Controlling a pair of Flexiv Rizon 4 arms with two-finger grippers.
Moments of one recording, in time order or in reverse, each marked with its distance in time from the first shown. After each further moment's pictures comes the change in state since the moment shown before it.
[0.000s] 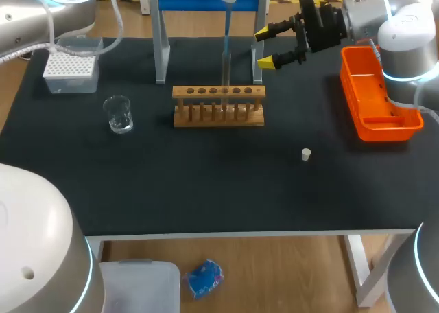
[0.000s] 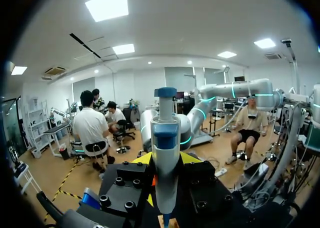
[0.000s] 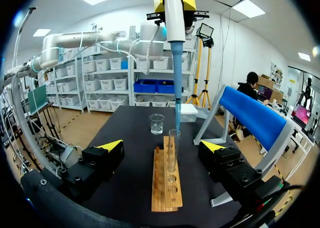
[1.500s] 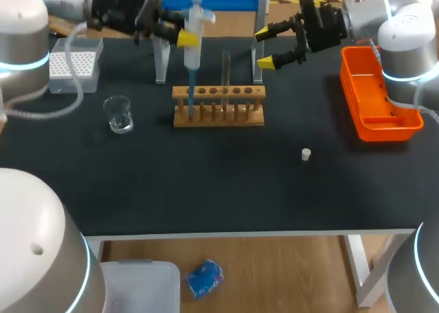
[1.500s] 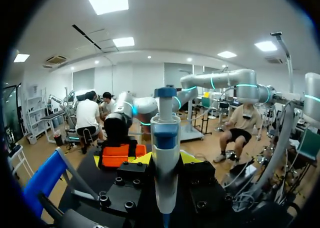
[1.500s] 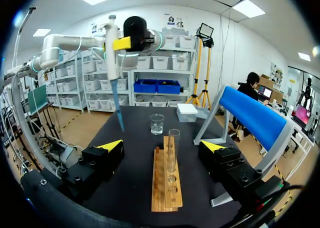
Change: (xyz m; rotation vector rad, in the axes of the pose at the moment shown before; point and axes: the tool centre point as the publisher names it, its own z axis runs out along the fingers) left arm 0.147 0.068 -0.029 -0.031 0.020 -0.077; right arm 0.000 0.000 0.000 0.000 0.000 0.000
